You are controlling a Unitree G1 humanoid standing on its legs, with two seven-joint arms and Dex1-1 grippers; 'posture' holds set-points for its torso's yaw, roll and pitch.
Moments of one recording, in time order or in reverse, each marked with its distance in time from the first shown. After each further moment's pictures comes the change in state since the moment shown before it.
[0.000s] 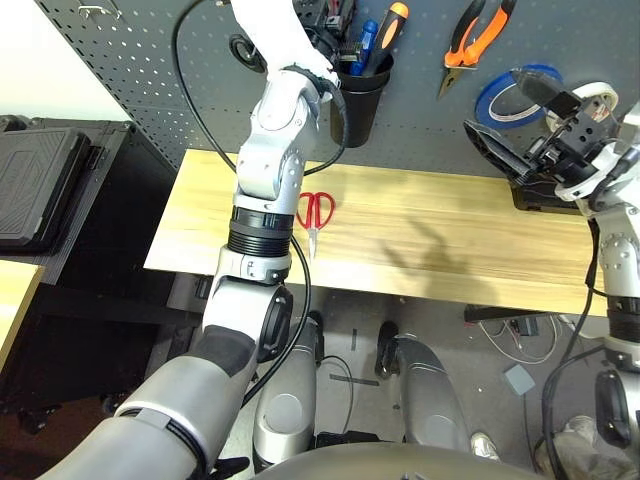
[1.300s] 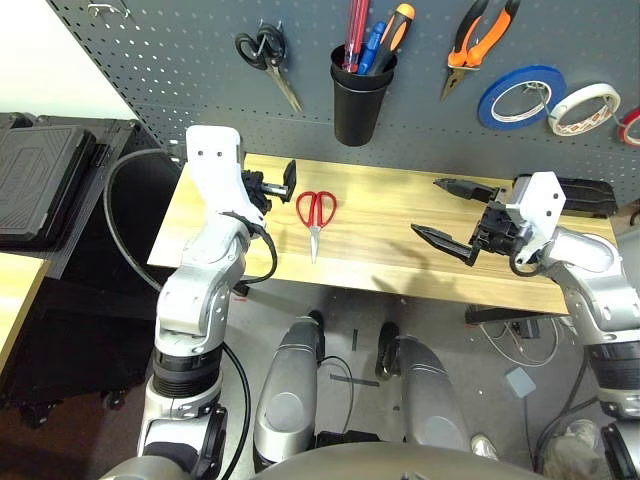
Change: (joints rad) left arm 0.678 0.219 -0.090 -0.430 0.093 0.498 0.003; right arm 0.212 -0.013 0.246 -0.017 -0.225 0.146 0.025
